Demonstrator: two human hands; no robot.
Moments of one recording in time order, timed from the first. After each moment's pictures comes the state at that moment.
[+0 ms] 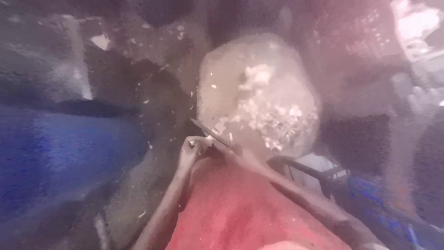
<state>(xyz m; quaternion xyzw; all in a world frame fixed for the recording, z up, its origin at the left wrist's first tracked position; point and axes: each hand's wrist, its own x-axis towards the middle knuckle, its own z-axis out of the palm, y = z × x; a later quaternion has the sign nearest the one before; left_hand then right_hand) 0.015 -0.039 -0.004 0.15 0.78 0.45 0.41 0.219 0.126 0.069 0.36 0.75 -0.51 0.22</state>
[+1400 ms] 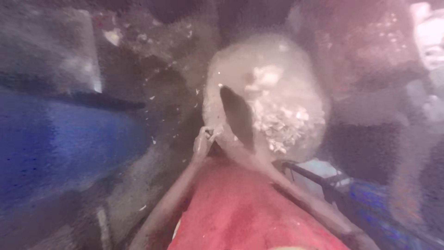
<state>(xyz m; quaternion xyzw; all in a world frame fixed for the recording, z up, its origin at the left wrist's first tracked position) 0.023 0.005 -0.030 0.24 0.85 0.30 0.37 0.221 0.122 0.101 0.38 0.68 -0.63 -0.02</state>
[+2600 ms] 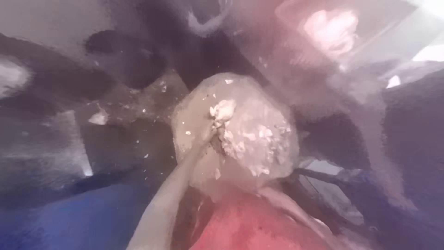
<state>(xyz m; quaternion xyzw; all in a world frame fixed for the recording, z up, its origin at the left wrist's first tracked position) 0.000 0.289 -0.011 0.58 0.75 0.16 0.27 0.387 0.175 0.032 0.33 0.74 -0.53 0.24</state>
